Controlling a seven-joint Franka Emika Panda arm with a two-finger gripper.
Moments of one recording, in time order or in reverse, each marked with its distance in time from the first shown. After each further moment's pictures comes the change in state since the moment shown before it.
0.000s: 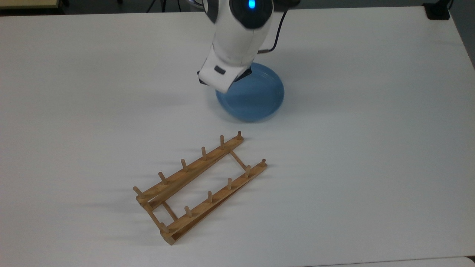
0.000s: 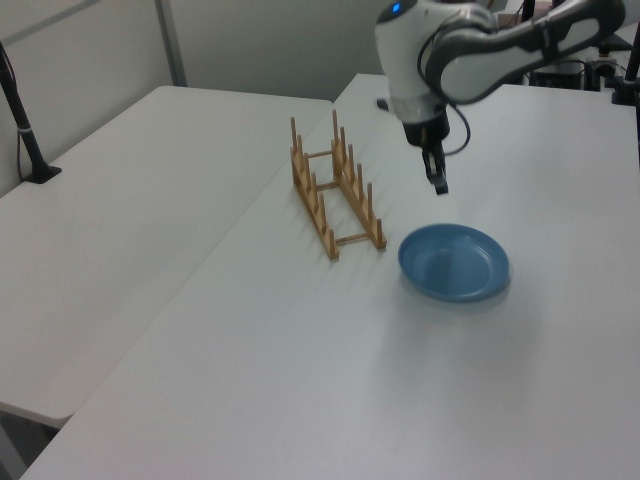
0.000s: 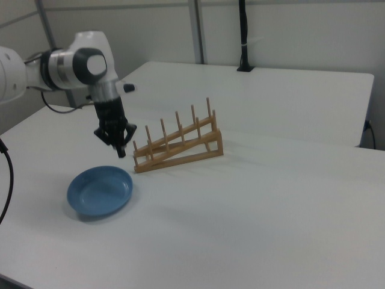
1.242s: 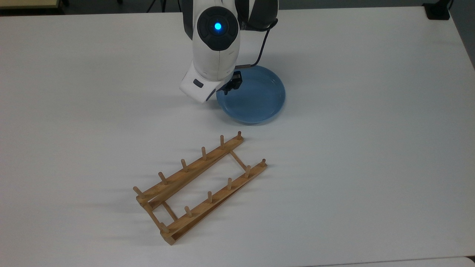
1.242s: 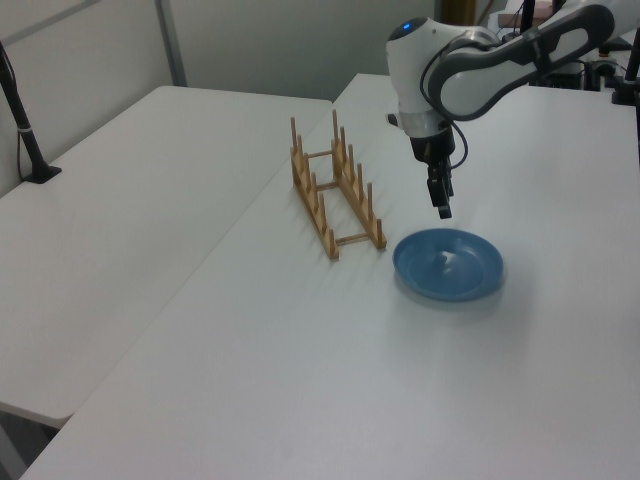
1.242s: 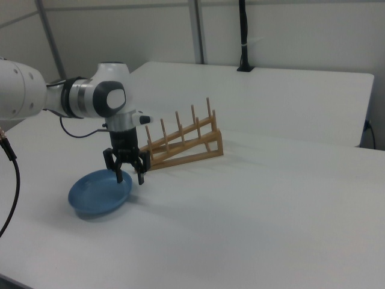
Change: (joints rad) arm -0.070 0.023 -0.002 -0.150 0.066 0.148 0.018
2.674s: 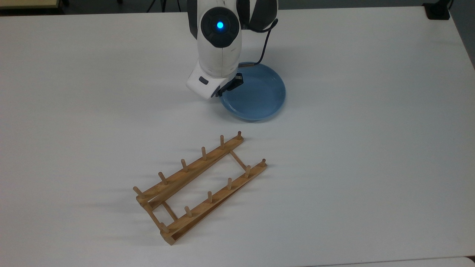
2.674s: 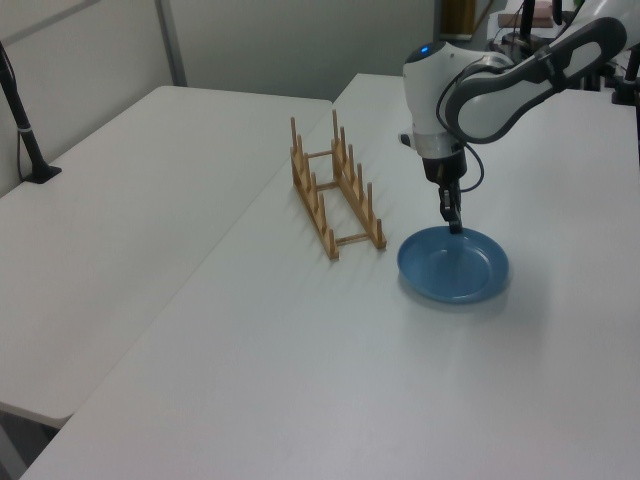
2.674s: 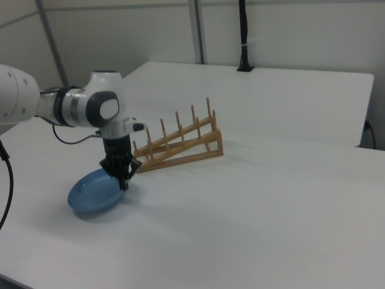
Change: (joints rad) arm 0.010 -0.050 0.006 -0.135 0.037 0.118 0.009
